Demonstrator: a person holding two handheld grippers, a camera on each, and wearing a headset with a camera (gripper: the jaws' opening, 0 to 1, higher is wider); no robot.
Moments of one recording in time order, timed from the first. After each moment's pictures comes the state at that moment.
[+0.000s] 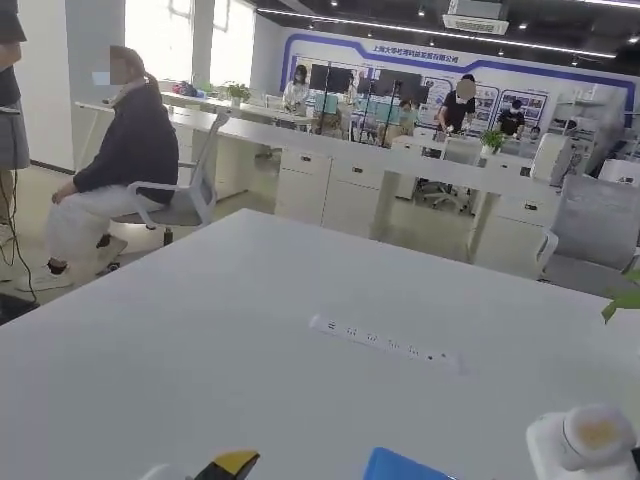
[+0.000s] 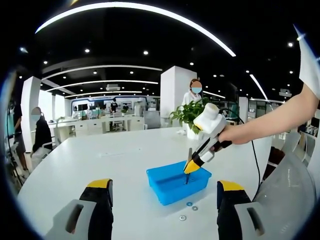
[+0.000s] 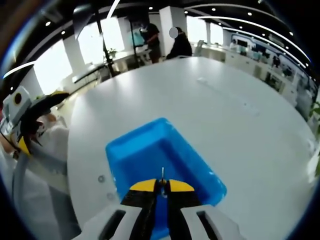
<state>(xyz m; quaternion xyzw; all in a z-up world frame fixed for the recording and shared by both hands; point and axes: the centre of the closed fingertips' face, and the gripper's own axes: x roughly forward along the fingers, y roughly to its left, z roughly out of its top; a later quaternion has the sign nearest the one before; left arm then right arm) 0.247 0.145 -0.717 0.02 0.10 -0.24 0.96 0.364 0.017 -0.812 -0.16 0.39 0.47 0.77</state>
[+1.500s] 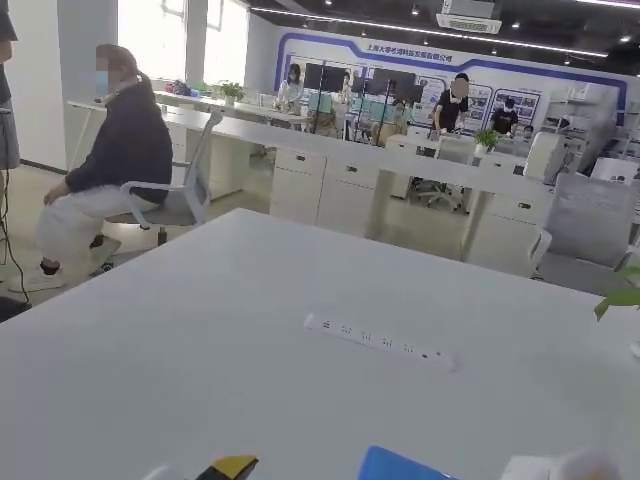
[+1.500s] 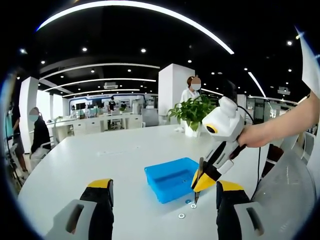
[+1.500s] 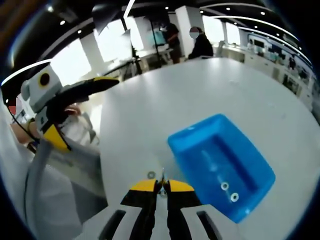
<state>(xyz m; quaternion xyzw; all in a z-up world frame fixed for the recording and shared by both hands) 0.246 0.141 -0.721 0.03 0.11 -0.25 0.96 0.273 0.059 -0.811 -0.15 0.39 0.55 0.72</state>
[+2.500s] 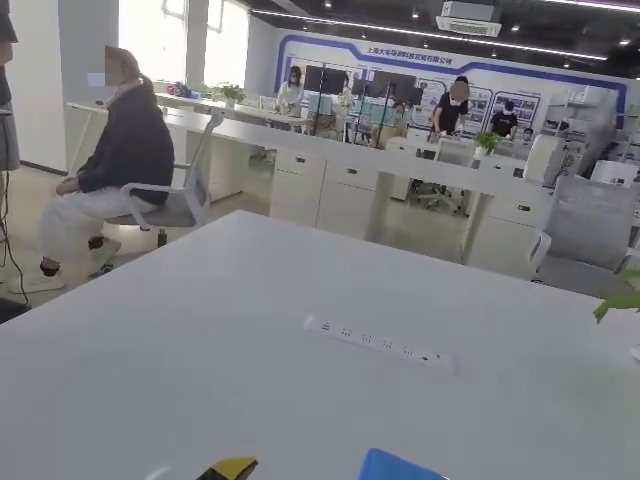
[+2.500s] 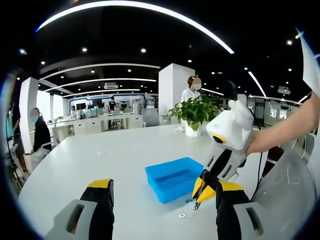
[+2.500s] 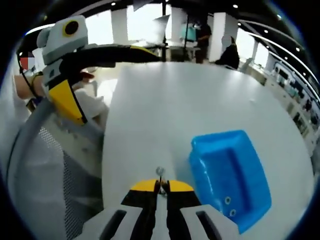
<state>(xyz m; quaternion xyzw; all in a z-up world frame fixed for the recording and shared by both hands) 0.246 0.142 -0.721 0.03 0.11 -0.25 0.96 0.245 0.074 -0.820 -0.27 0.34 0.59 0.68</state>
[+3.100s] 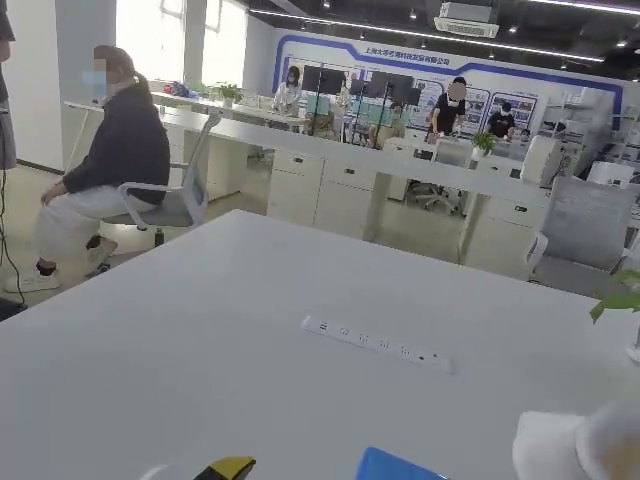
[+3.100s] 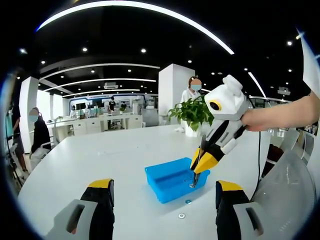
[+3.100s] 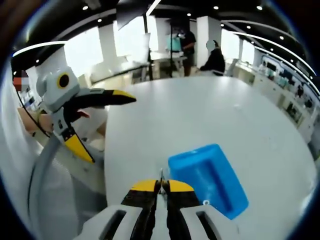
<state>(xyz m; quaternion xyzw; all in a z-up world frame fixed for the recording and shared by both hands) 0.246 0.142 -0.721 0.03 0.11 -0.25 0.96 0.287 0.058 -0.750 -0.21 0.32 0.57 0.72</state>
